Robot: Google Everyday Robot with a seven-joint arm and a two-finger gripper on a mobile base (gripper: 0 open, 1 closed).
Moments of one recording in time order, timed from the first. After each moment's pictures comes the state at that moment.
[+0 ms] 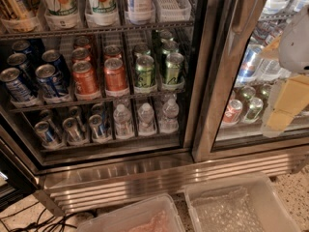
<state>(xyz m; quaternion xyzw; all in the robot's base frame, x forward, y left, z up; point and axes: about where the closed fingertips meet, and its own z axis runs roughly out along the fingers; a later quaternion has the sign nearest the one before) 0.438 -0.217 0.976 -0.60 0.78 -0.03 0.16</state>
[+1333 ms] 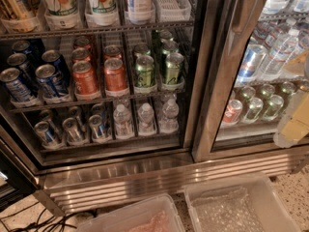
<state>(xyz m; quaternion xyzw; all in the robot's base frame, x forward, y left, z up) 0.422 -0.249 0.962 -0.53 0.83 0.01 0.18</state>
